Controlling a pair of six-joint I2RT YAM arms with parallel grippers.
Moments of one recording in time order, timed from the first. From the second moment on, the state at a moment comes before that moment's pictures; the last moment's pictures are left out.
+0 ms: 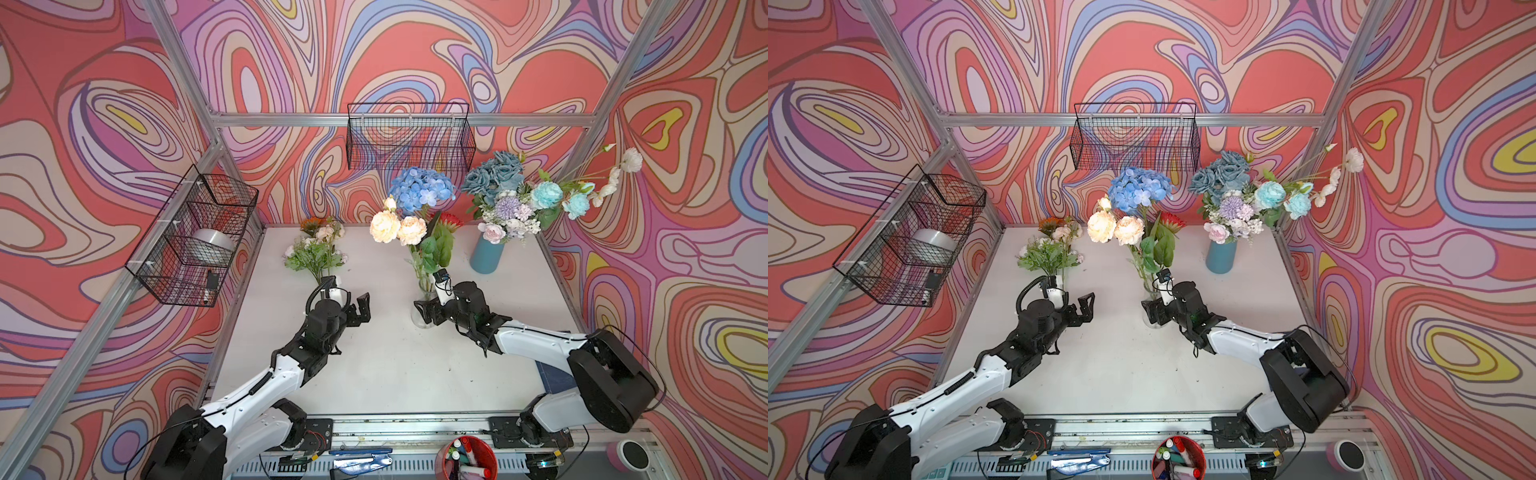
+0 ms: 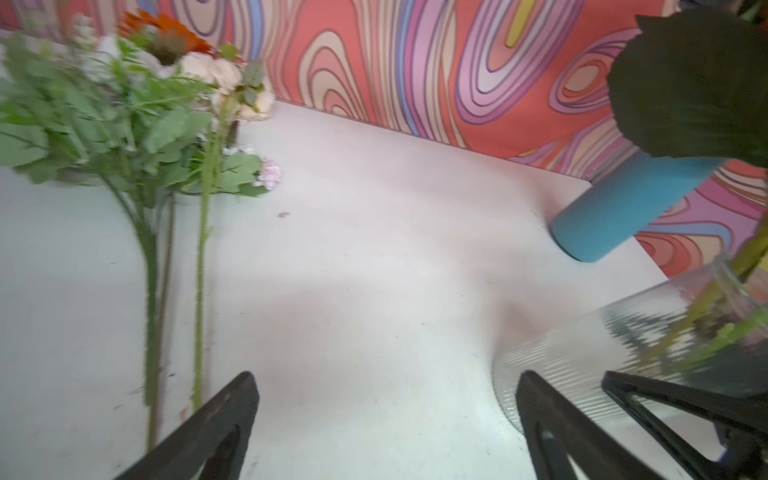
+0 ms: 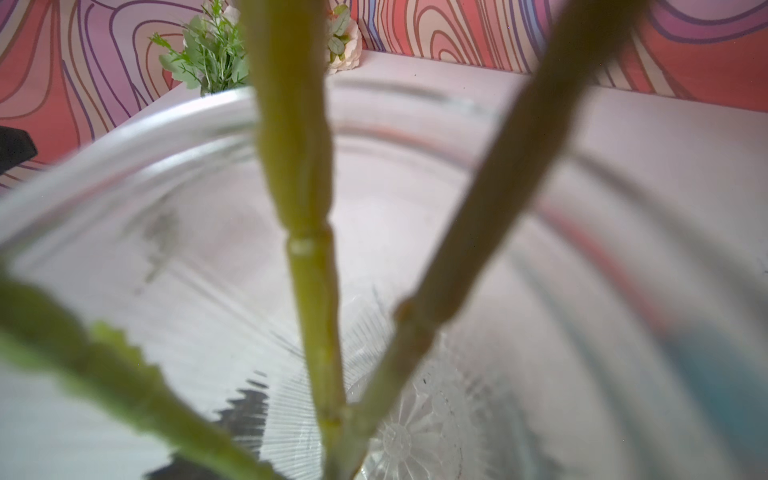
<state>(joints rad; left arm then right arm) -0.50 0.98 0.42 0.19 -0.24 -0.49 0.58 1.50 0.67 0.35 -0.07 0.13</state>
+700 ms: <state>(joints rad) -0.17 1.19 0.50 0.01 -0.17 -0.50 0.58 1.59 0.85 0.27 -0.03 0.16</state>
